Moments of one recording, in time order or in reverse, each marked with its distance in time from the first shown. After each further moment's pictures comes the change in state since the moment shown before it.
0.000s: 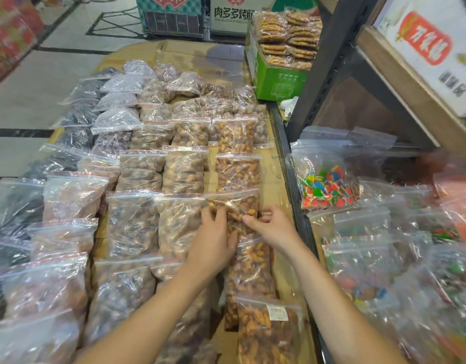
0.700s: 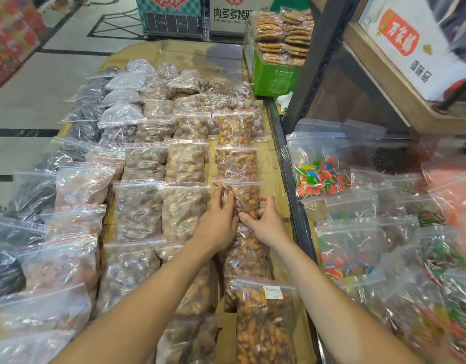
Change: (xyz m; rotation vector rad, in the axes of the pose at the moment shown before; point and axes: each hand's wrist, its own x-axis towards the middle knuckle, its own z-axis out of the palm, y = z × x) left_hand 0.008 -0.001 0.010 0.109 -0.162 0.032; right_hand -0.027 0.014 0.014 0.058 -0.017 -0.118
